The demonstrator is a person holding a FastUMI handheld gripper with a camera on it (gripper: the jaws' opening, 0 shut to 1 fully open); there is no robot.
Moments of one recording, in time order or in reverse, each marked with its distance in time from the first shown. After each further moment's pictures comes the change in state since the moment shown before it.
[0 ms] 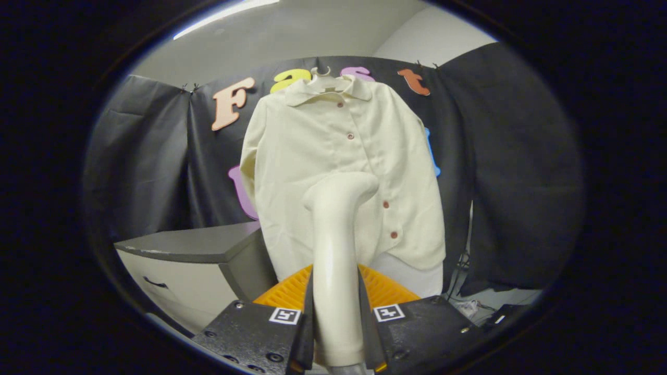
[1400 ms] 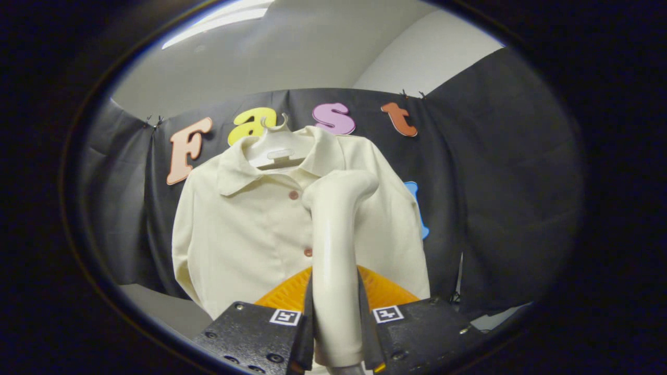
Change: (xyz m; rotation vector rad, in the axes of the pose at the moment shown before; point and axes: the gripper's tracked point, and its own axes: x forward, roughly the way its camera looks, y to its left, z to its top) arm 0.135 -0.061 0.167 0.056 -0.186 -0.090
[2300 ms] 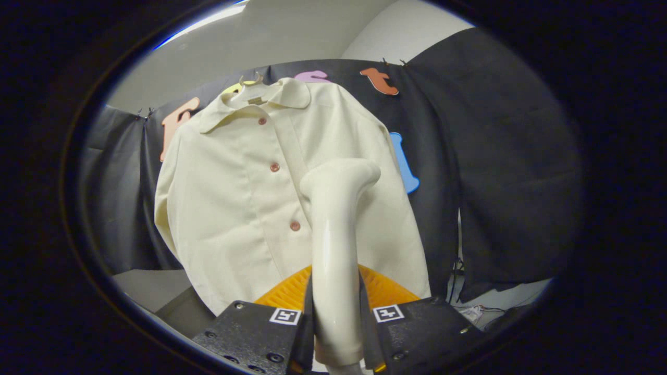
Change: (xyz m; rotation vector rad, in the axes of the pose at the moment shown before) arm -0.040 -0.049 -0.135 0.059 0.167 -0.028
